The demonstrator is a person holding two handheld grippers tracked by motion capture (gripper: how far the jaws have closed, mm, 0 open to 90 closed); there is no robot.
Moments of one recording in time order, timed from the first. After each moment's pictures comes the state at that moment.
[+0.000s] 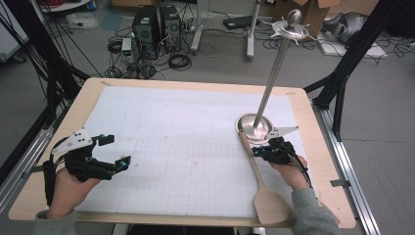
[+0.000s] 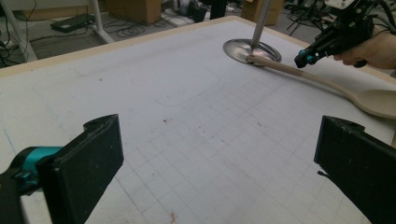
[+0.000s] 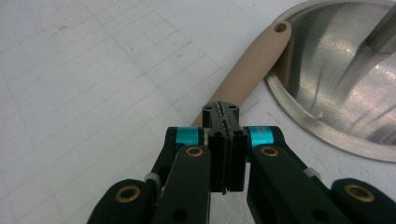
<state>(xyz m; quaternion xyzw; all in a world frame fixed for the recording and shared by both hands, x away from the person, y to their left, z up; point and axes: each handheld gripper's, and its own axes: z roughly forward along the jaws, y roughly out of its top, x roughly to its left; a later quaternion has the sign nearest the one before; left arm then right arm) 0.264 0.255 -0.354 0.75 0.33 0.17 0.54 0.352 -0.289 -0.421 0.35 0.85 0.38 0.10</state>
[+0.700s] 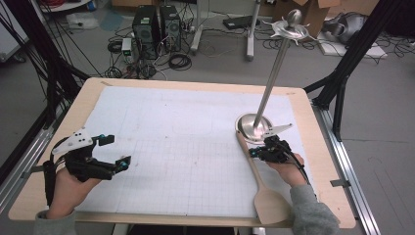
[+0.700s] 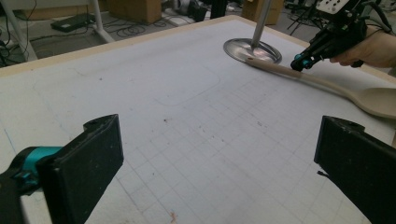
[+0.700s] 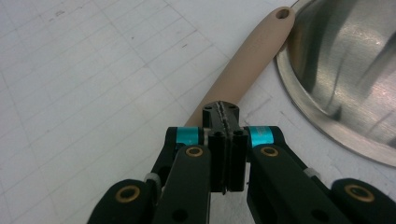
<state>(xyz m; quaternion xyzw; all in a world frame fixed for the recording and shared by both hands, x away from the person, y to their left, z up) 0.264 0.254 -0.354 0.75 0.33 0.17 0.54 0.360 -0.281 -0.426 0.34 0.87 0.35 0.08</state>
